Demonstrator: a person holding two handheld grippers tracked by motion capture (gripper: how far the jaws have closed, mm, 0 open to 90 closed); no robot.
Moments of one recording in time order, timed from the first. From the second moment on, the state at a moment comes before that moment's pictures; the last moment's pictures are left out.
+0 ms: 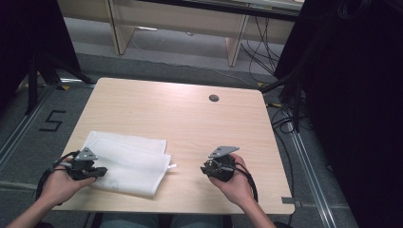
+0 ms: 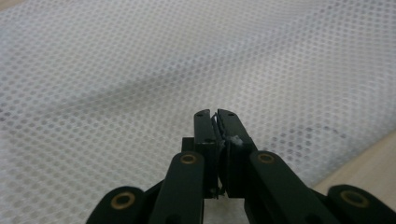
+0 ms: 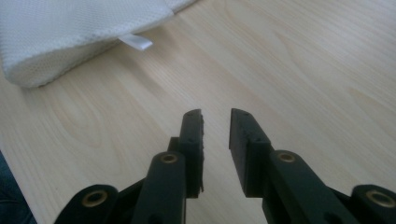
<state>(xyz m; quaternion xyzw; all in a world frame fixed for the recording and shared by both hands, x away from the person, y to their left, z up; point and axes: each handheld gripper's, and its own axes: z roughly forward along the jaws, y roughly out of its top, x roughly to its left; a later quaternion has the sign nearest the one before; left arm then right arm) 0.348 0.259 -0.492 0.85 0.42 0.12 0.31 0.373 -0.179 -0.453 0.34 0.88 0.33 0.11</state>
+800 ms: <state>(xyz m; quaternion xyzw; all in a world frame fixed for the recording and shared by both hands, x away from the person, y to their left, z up) 0.324 0.214 -0.486 0.90 0.32 0.03 0.29 0.443 -0.053 -0.466 0.30 0.90 0.31 0.05</state>
